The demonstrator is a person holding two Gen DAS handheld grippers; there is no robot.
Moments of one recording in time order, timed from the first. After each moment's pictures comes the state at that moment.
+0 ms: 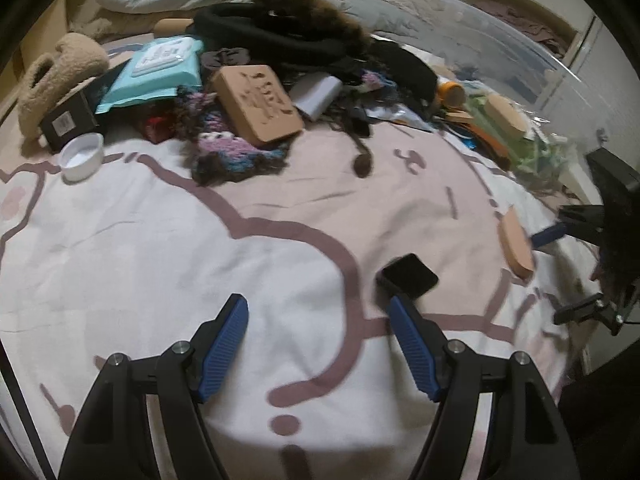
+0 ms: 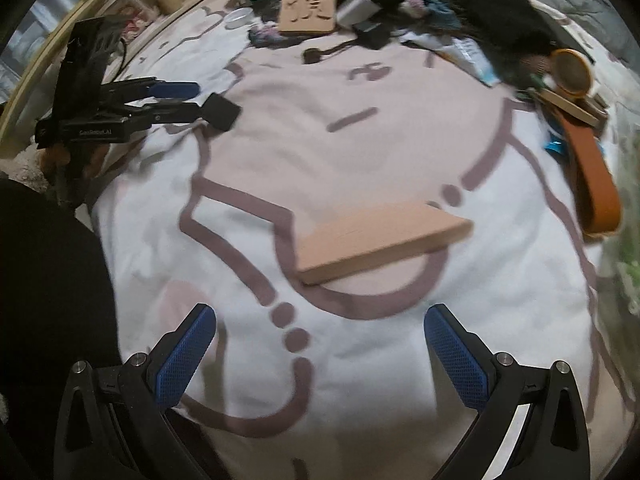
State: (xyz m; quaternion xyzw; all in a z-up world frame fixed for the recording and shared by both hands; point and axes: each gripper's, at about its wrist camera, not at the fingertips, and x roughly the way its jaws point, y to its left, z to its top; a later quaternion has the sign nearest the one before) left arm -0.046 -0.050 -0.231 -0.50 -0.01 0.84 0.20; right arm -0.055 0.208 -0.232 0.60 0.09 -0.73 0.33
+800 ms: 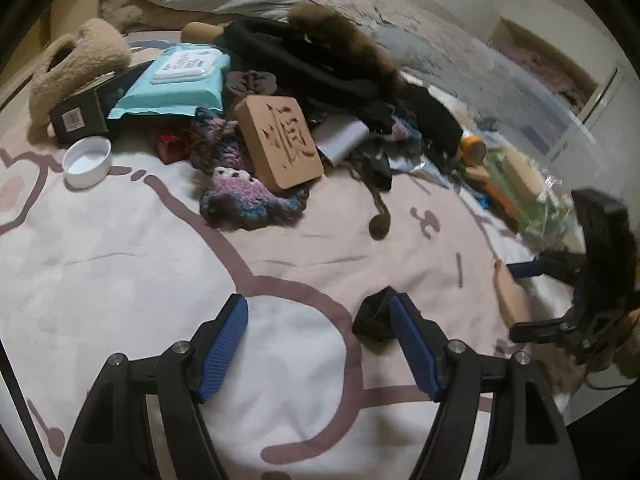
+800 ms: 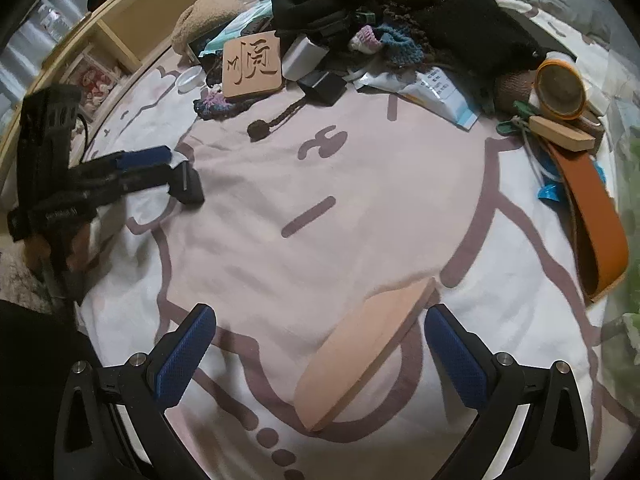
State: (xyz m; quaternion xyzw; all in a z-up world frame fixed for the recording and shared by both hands) left arm -0.072 -0.060 -0.223 -0.48 -0.09 0.86 0.17; right arm -0.104 0.202 -0.235 0.57 0.03 -0.78 0.27
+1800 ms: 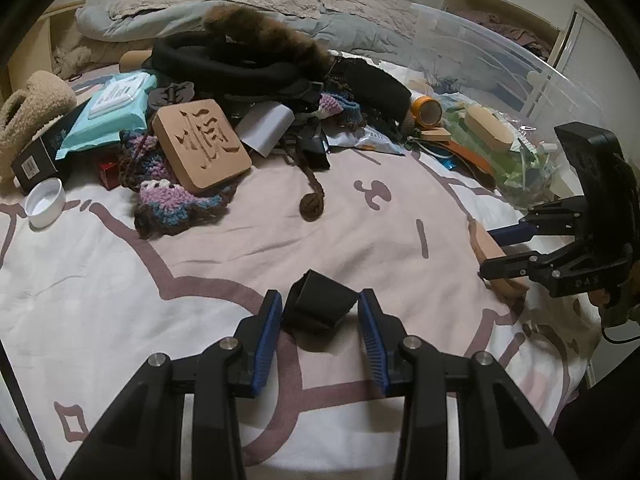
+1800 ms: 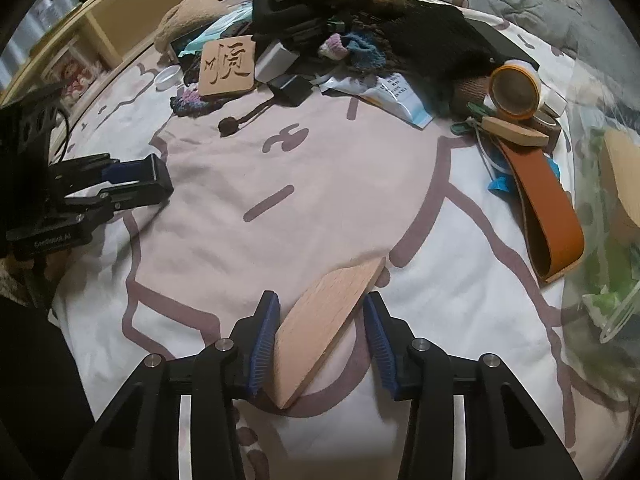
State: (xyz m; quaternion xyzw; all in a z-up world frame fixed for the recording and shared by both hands) left arm -0.059 -0.010 -0.230 -0.46 0.00 0.86 0.21; right arm -0.096 0.215 -0.232 0.56 0.05 -0.80 0.23
